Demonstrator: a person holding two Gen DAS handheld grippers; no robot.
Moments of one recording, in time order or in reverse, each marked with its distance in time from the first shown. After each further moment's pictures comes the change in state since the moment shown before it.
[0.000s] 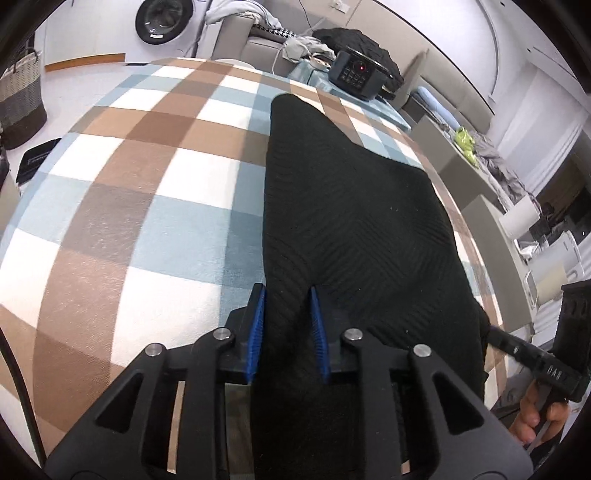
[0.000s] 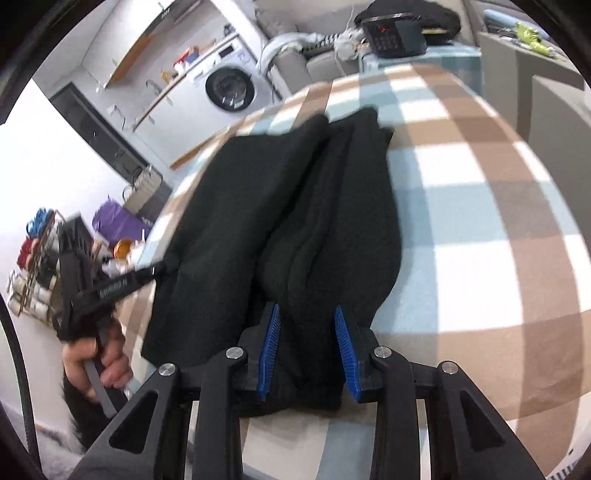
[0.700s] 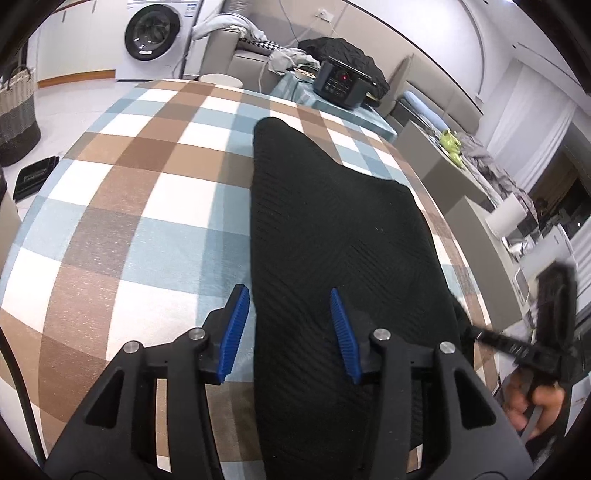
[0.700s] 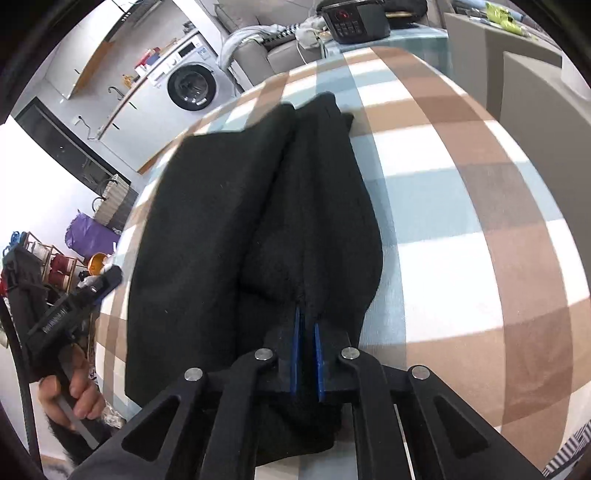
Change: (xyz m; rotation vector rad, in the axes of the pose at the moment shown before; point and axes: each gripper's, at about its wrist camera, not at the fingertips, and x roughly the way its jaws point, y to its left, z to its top) left arm -0.026 -0.022 -0.003 0.055 -0.039 -0.023; right arm 0.020 -0.017 0.020 0.076 0.051 -0.100
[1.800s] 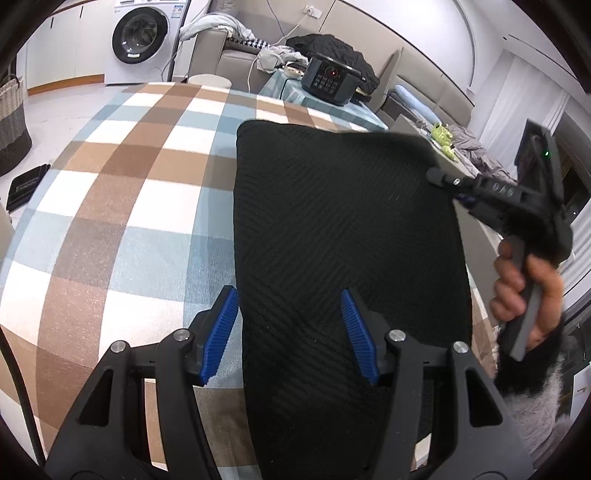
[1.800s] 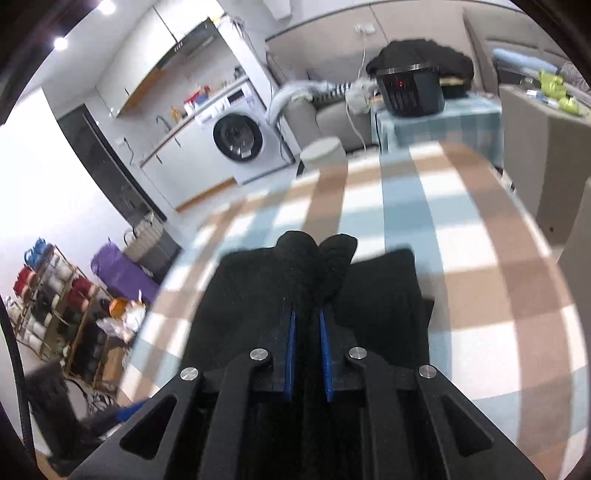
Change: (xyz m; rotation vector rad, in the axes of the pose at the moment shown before) left arm -0.002 -0.007 0.007 0.026 0.005 -0.030; right arm 0.016 0.042 0.137 -0.114 -0.238 0.116
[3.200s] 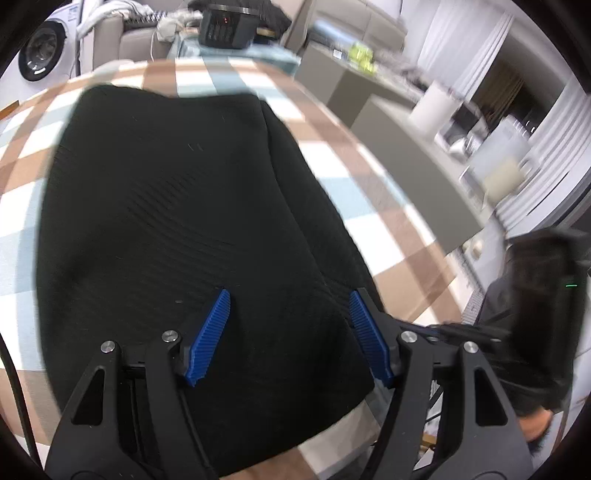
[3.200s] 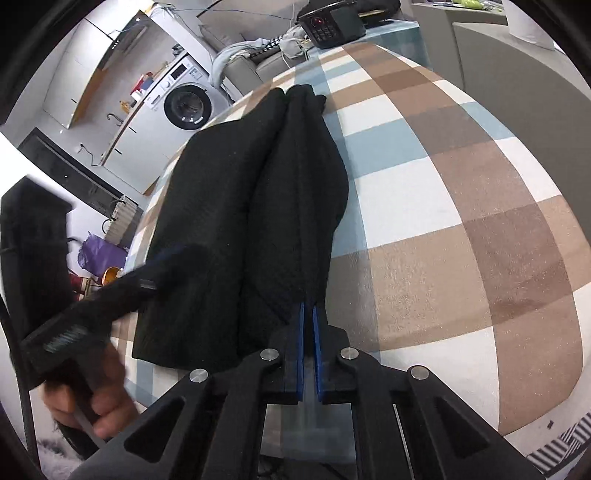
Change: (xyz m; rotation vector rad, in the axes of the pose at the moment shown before) left arm 0.060 -0.155 -0.052 0.264 0.237 -0.127; right arm -0.100 -0.035 -0.191 0.217 0.195 -0.073
